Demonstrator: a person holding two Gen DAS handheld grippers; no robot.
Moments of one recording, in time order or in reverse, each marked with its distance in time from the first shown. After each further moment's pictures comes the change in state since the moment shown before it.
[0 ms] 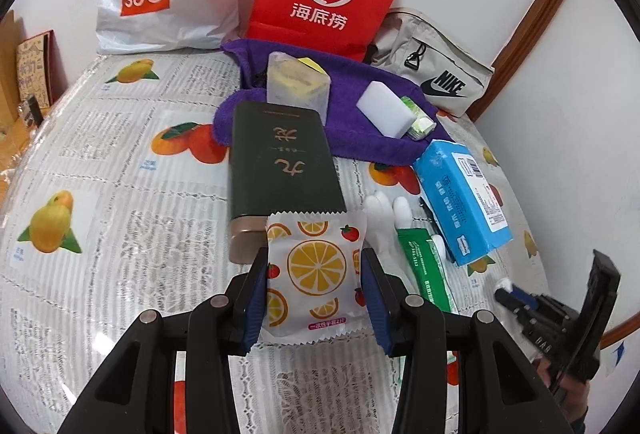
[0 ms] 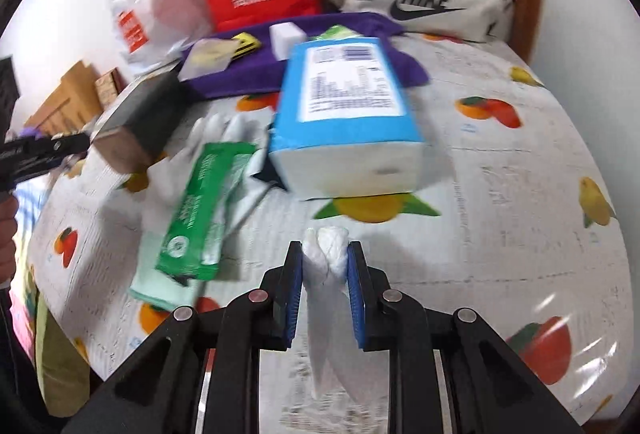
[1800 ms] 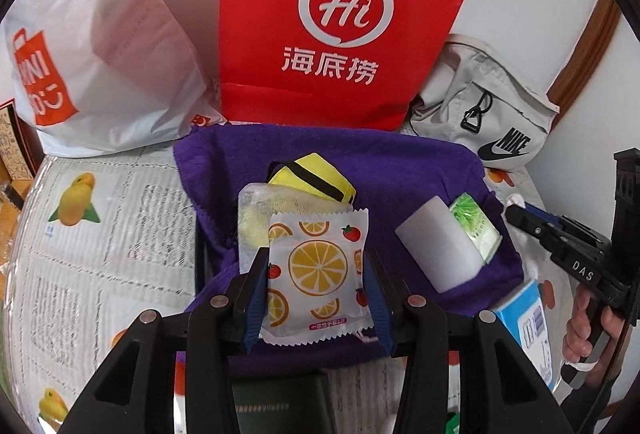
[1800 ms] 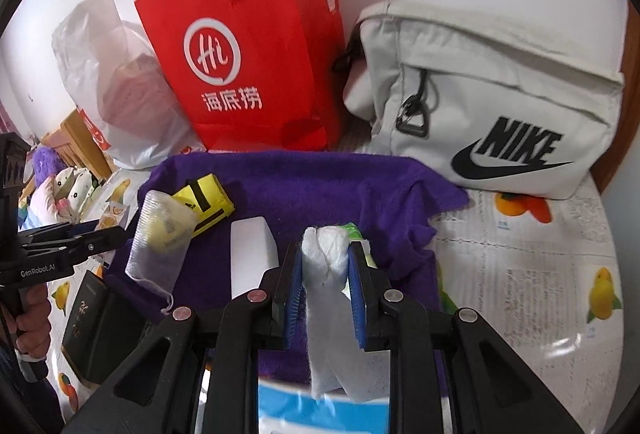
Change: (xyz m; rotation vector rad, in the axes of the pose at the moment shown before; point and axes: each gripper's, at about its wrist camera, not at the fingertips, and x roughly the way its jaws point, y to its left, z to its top) left arm 0.126 -0.020 0.172 0.029 0.020 0.112; right arm 0.125 -0.012 0.261 -0.100 -0.049 0.140
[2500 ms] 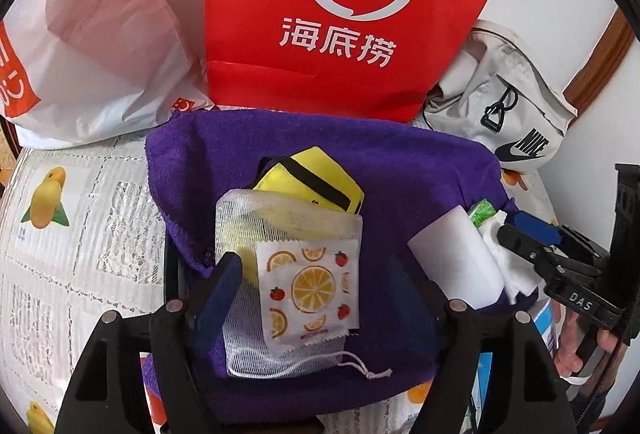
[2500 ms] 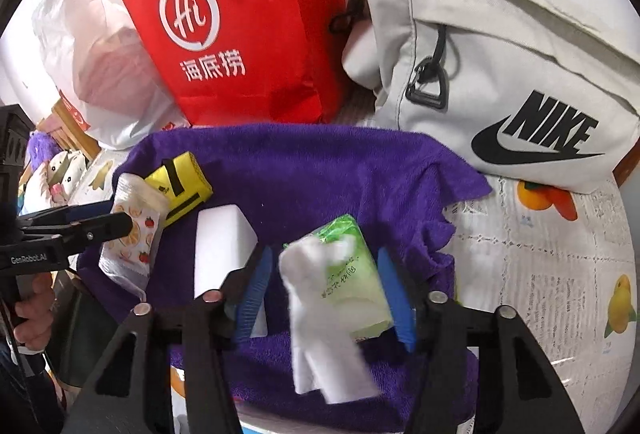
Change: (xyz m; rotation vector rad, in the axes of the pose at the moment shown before) left arm 0.038 -0.001 0.012 -0.028 0.062 0.003; right arm 0.037 -0.007 0.002 -0.015 0.070 0.001
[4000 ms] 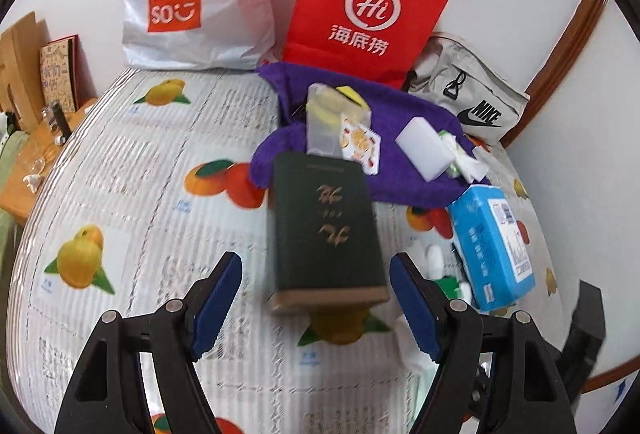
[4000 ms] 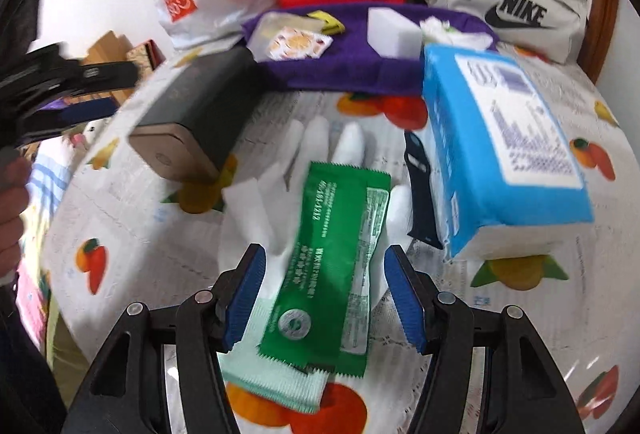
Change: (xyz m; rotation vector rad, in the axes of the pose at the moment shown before) left arm -0.143 0.053 -0.158 -0.062 -0.094 -0.021; right arm -0.088 0.147 -0.215 0.031 0.061 -0.037
